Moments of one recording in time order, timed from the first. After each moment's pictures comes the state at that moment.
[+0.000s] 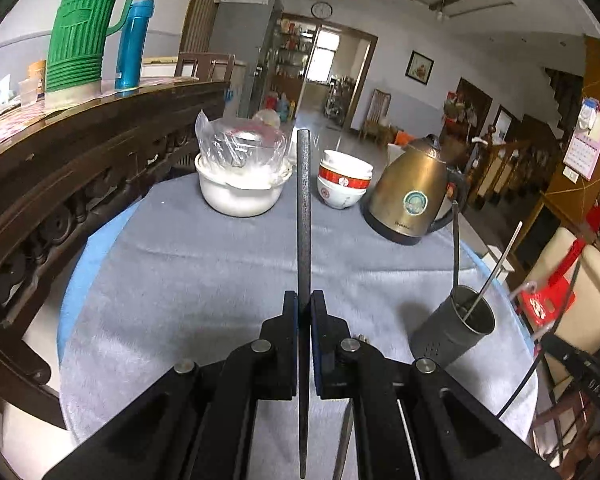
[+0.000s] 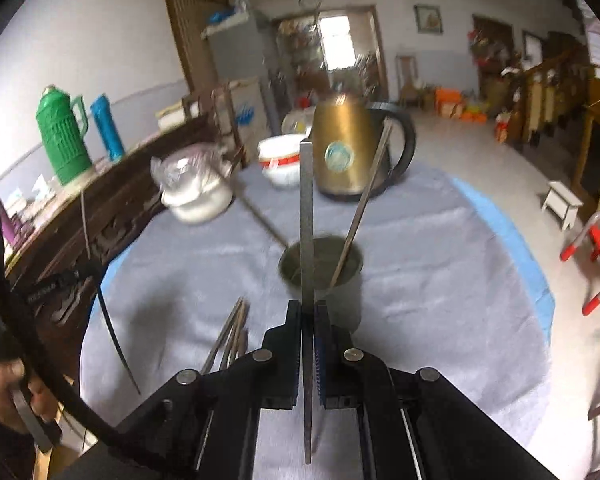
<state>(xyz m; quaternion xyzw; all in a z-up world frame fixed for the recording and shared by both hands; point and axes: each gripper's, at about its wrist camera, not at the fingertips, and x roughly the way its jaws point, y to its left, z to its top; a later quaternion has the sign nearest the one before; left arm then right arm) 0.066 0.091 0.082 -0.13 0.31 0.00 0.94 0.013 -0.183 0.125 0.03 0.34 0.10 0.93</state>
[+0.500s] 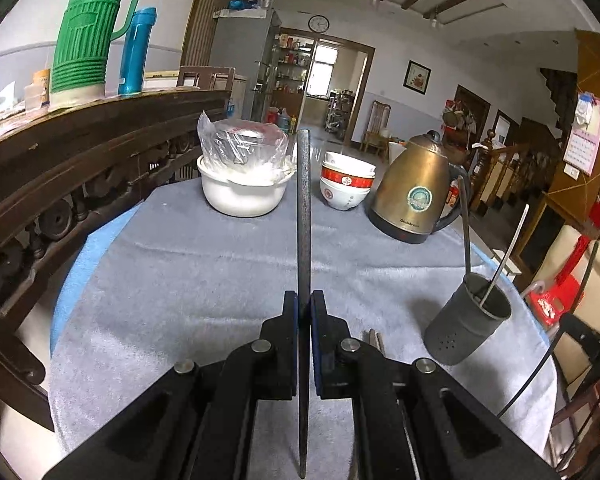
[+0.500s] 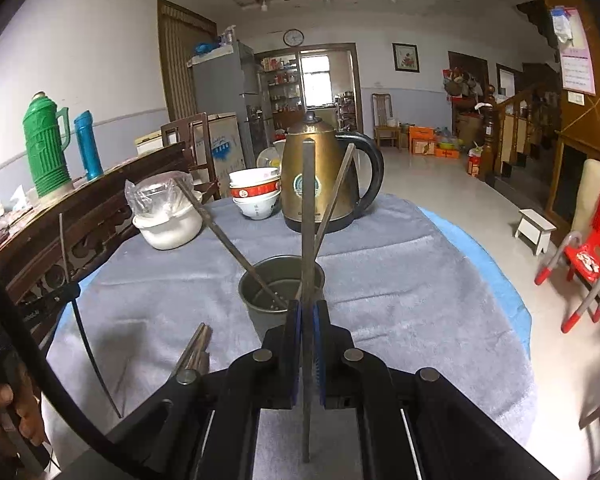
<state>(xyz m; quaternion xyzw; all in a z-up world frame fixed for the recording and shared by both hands) 0.044 0.089 0.066 -0.11 0.28 0.01 0.95 0.006 -0.194 0.112 0.01 0.28 0.06 0.96</state>
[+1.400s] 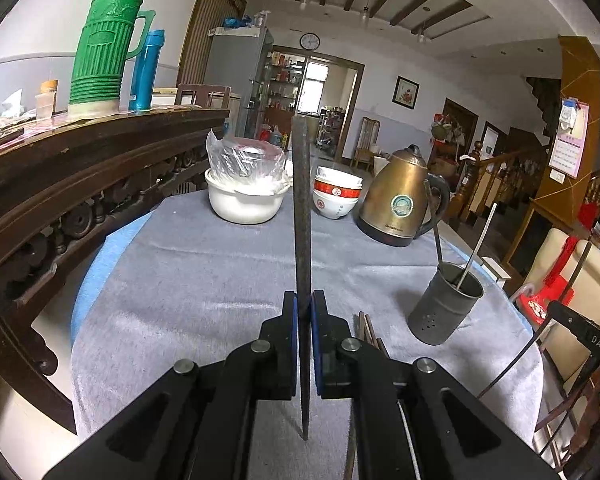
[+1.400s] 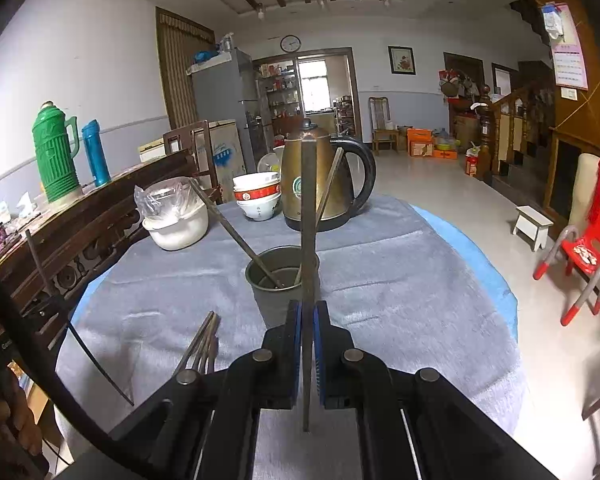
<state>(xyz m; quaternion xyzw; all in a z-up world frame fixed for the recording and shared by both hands) -0.018 0.095 0.076 -0.11 0.25 -0.01 0.96 -0.029 -0.208 0.118 0.02 0.27 0.06 0.96</state>
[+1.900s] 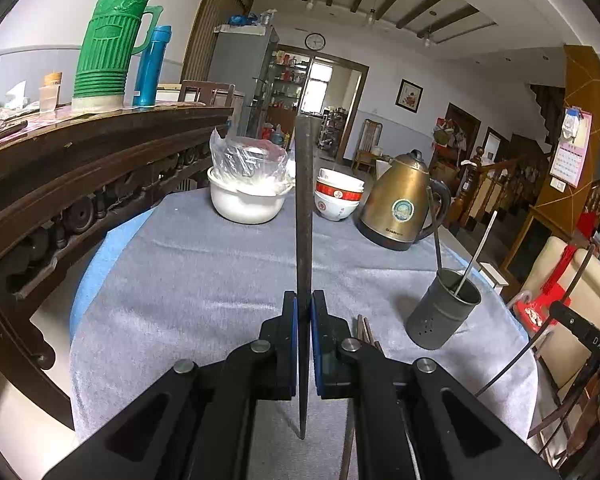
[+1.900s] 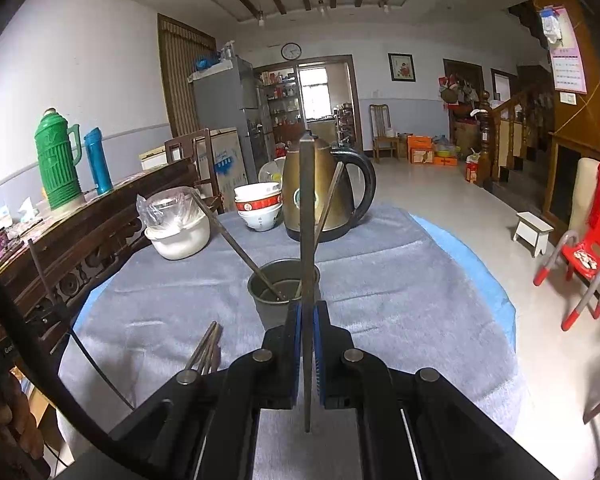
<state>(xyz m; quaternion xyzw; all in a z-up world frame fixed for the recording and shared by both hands) -0.018 0.099 0.078 -0.13 0.25 0.00 0.96 -0.031 -0.208 0.126 0.02 0.26 0.06 0.96</state>
